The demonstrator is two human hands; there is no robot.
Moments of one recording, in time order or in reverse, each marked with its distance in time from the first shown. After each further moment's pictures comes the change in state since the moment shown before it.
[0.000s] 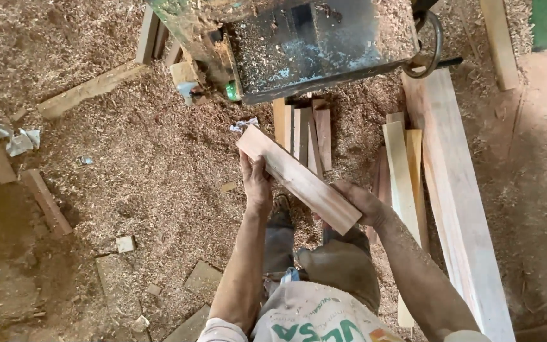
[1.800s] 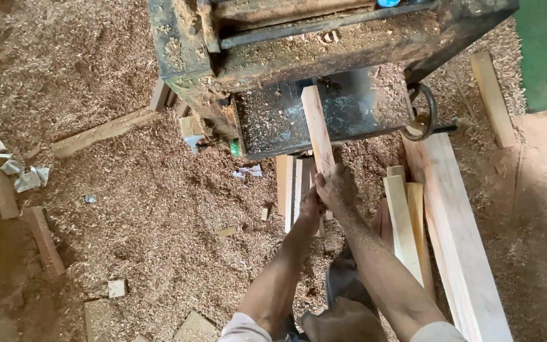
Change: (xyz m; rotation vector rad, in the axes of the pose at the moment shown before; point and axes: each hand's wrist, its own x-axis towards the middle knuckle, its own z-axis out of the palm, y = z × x) left_hand 0.058 -0.076 0.135 0.143 -0.098 -0.485; right_hand 0.176 -0.116 -0.054 -1.685 1.468 -0.806
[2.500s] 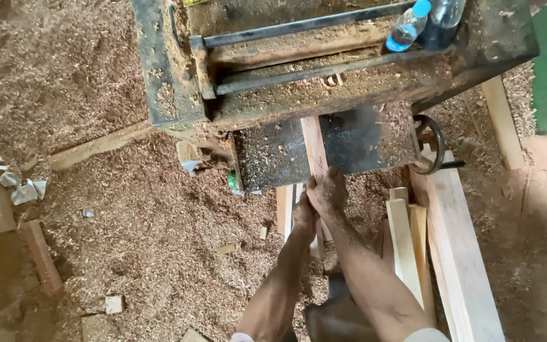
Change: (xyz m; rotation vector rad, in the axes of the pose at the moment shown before) left_hand -0.001 0.114 0.065 -0.192 0.167 0.075; right_hand 0.094 -0.044 0.023 0.007 0.103 0.065
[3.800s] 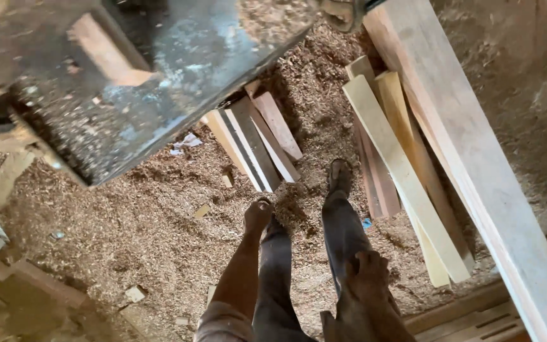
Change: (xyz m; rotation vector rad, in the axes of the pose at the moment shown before) left_hand 0.200 -0.278 -0.271 1.843 0.015 -0.045; right_hand -0.458 0.303 -0.068 0.032 -0.809 0.567
